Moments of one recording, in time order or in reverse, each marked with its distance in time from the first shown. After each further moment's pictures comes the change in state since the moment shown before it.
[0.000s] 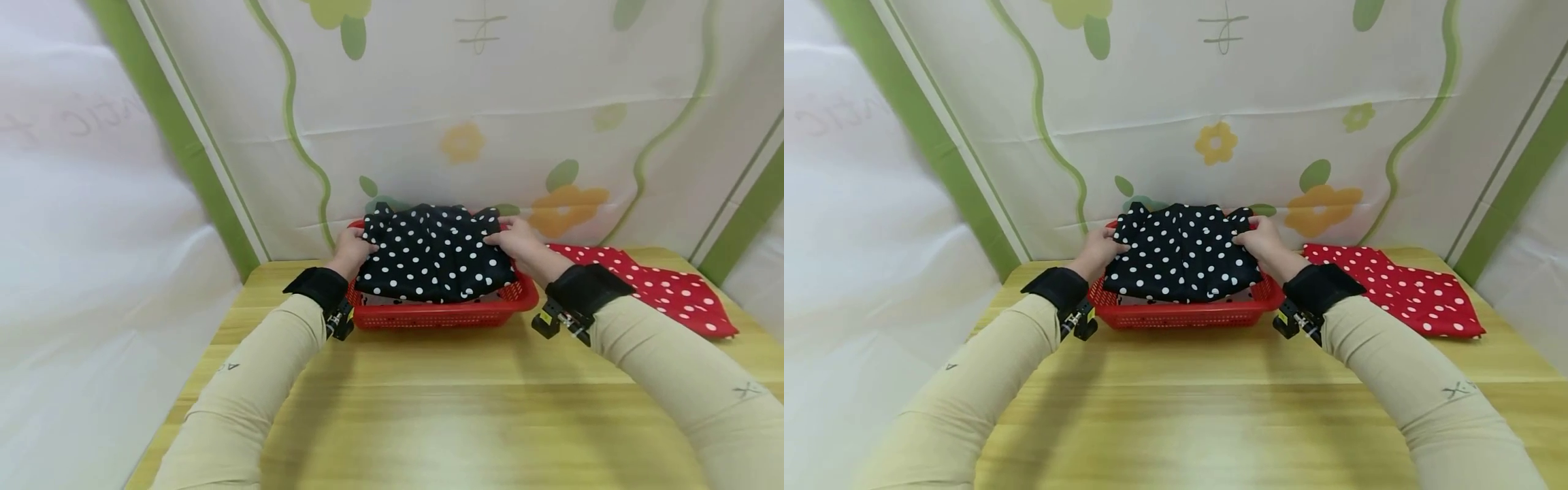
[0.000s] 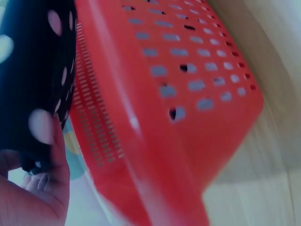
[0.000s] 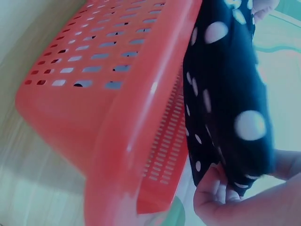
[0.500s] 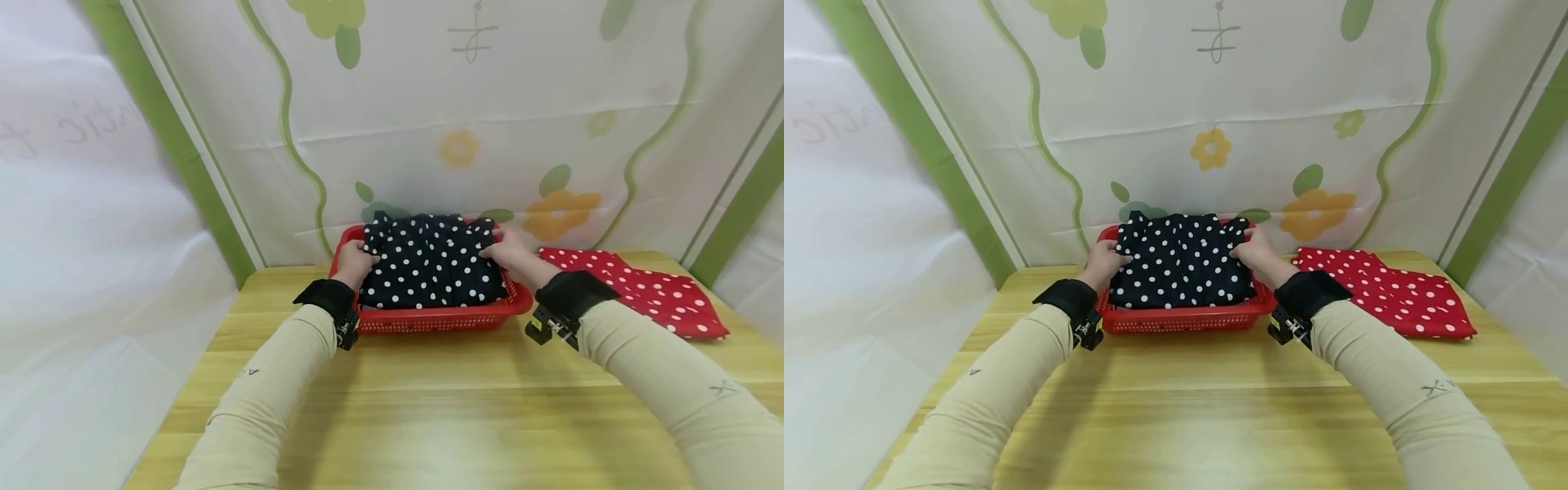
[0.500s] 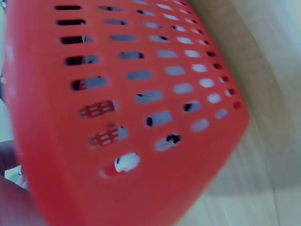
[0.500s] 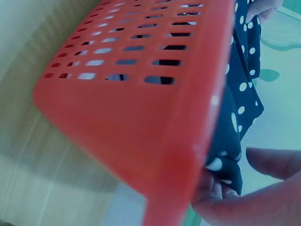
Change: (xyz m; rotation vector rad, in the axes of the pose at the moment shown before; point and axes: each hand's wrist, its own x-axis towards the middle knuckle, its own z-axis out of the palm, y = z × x) left_hand 0.000 -0.021 0.017 0.019 0.032 -0.015; right_hand 0.009 0.021 0.004 -0.055 -0.001 0.002
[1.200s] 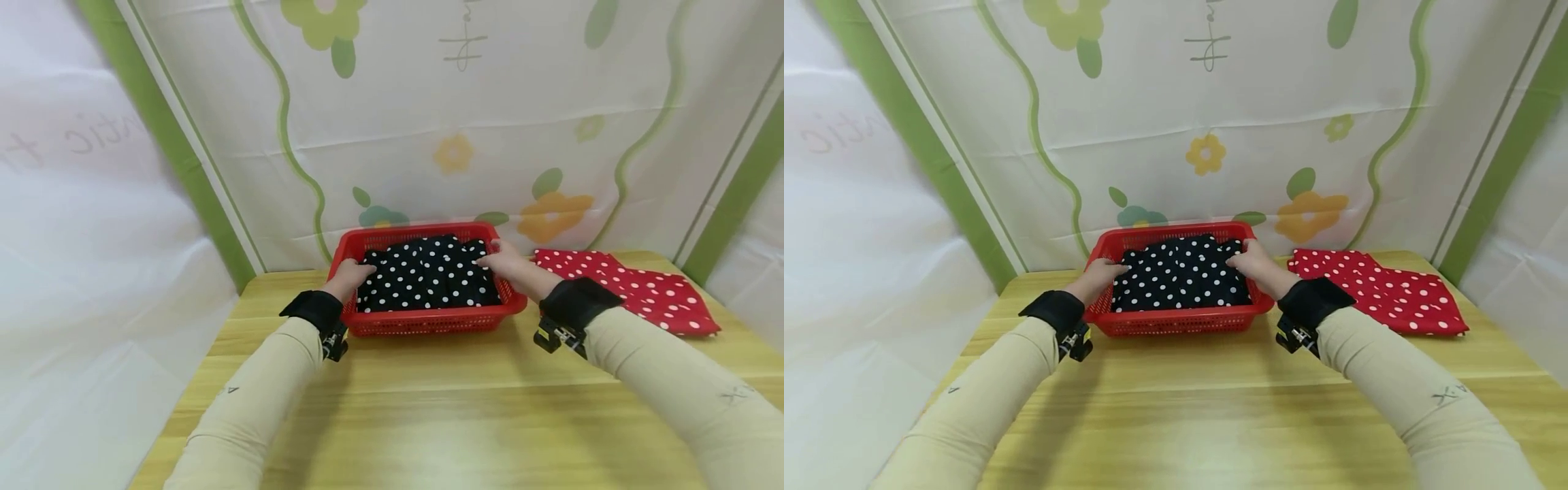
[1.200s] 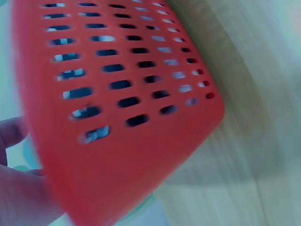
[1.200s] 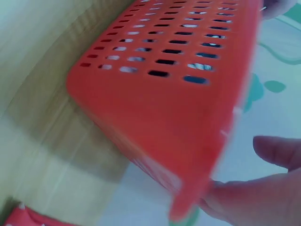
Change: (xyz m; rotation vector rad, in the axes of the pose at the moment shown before) left_hand 0.004 -0.014 -0.013 0.144 -0.176 -0.080; right_hand -0.004 0.008 -0.001 -0.045 -0.106 -0.002
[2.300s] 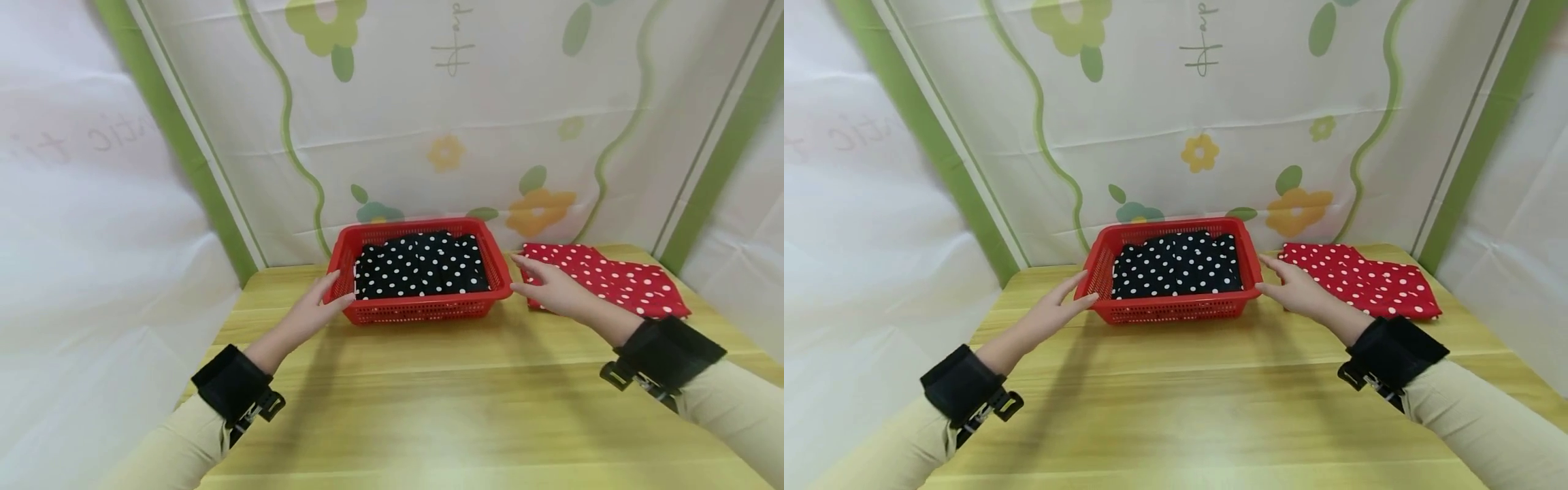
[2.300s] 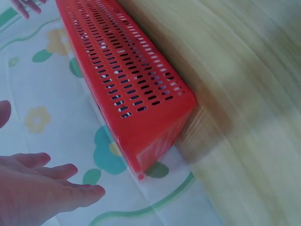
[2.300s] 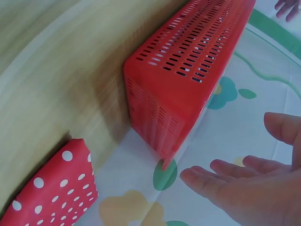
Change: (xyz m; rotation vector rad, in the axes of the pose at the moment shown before) left_hand -0.084 -0.025 -0.051 0.271 -0.134 0.331; right_hand -0.064 0.031 -0.044 -0.446 -0.020 -0.318
